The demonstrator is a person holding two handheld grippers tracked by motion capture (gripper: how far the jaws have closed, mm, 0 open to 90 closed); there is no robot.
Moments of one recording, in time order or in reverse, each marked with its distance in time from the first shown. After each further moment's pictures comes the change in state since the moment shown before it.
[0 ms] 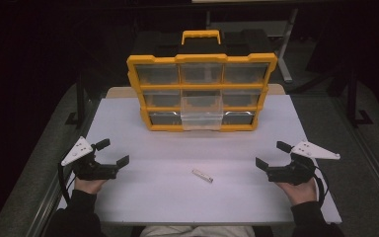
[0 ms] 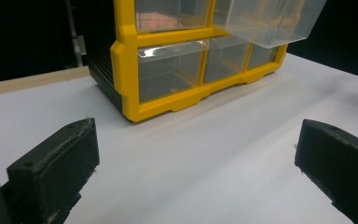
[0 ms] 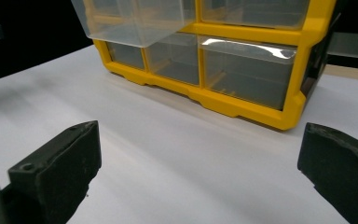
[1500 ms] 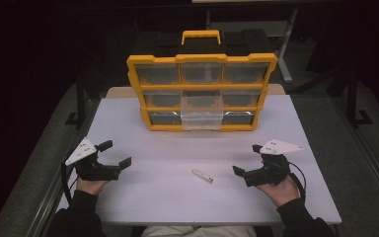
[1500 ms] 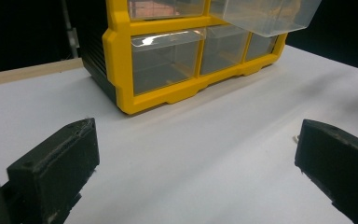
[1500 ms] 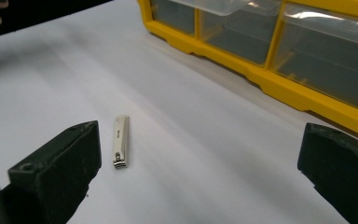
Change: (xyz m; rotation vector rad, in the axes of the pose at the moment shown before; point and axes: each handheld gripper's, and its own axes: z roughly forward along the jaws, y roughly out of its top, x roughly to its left) left arm -0.002 -0.004 0.004 0.039 -0.005 0.002; right arm 0.045 0.016 0.039 0.199 0.104 -0.107
